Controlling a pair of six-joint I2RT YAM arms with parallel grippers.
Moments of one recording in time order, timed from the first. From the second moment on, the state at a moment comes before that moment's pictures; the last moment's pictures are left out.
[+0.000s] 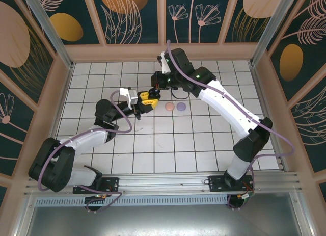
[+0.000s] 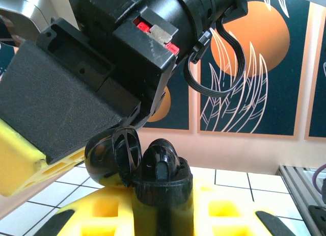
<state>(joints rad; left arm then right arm) -0.47 1.35 0.59 1.09 0.82 -0.21 0.76 1.70 1.84 -0.79 -0.19 0.52</state>
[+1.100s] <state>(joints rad) -0.48 1.39 0.60 1.11 0.71 -0.28 0.74 1.25 1.41 -0.69 -0.05 0.68</state>
